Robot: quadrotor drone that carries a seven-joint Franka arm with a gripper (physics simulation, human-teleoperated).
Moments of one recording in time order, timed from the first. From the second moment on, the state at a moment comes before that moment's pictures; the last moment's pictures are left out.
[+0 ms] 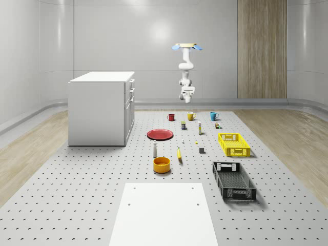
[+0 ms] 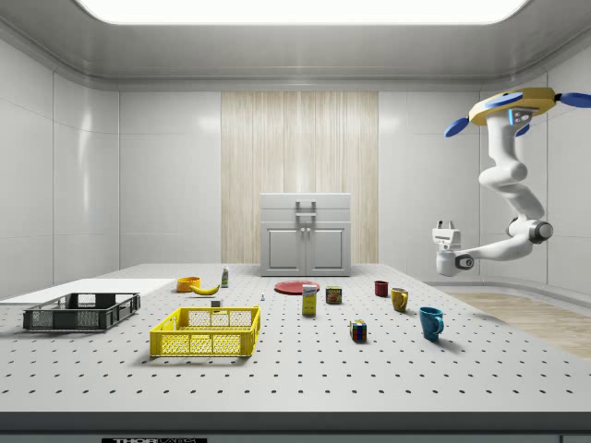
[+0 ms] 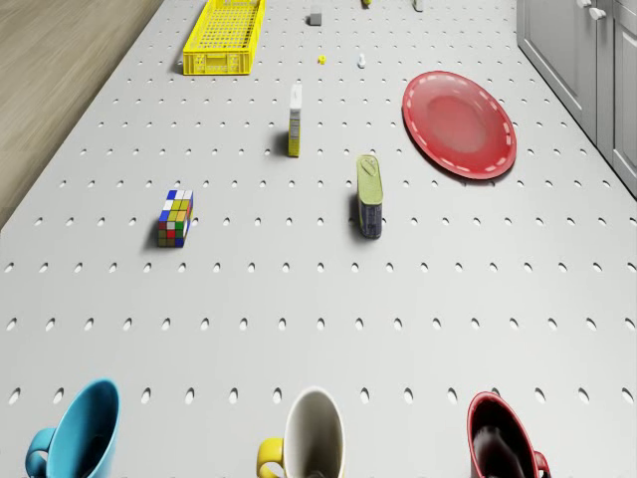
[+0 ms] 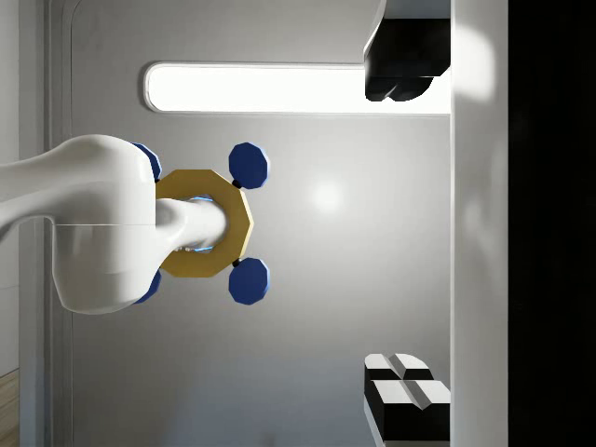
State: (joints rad) arm -0.01 -0.70 0.00 -2.05 0.00 1.36 0.78
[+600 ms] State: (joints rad) arm -0.01 -0.71 0.01 -2.04 0.00 1.37 0.78
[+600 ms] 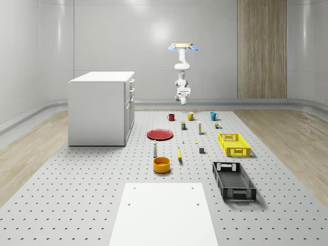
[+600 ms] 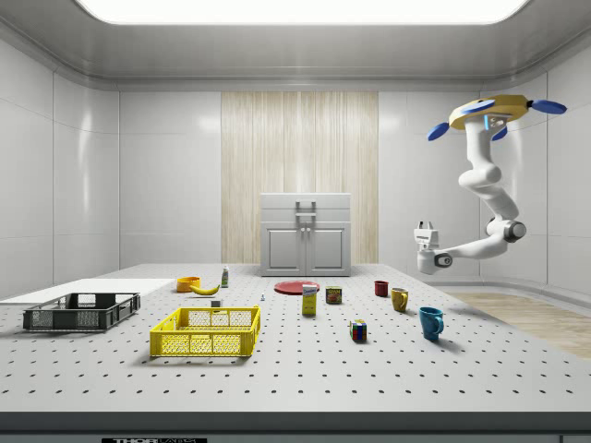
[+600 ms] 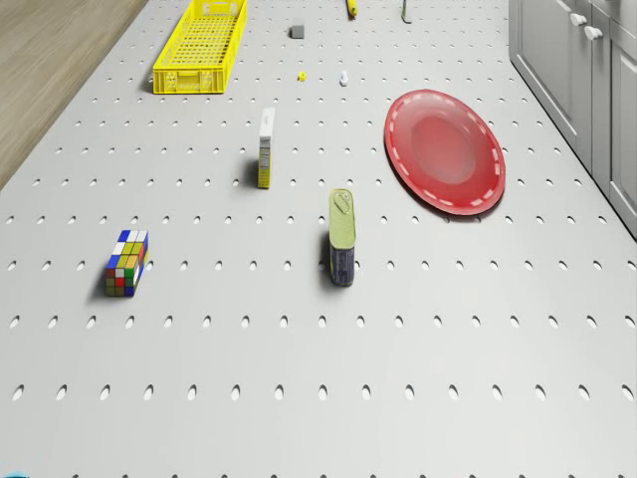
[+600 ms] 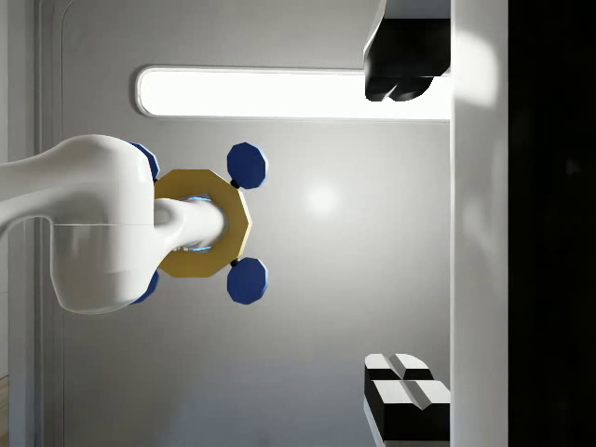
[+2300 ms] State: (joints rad) arm -0.06 -0.73 0.18 -2.08 -0.24 1.40 0.81
